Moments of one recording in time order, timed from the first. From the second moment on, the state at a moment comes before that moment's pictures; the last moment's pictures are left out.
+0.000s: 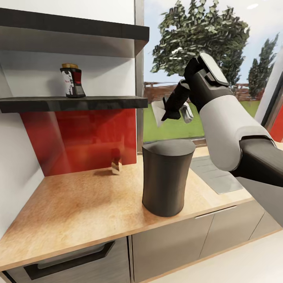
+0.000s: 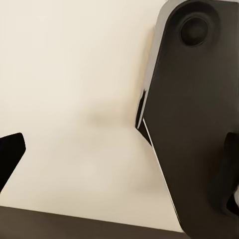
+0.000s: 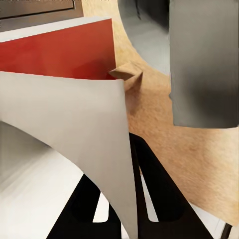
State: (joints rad) left arm -0.05 0.02 0.03 0.03 0.14 -0.01 0.20; right arm -1.79 0.17 -0.05 -0.52 -1.75 -0.01 -1.57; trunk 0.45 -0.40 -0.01
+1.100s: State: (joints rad) left arm -0.05 0.03 0.03 0.03 0.14 -0.02 0.19; right arm -1.78 0.16 -0.05 -0.40 -1.74 0.00 -1.57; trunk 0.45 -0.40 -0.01
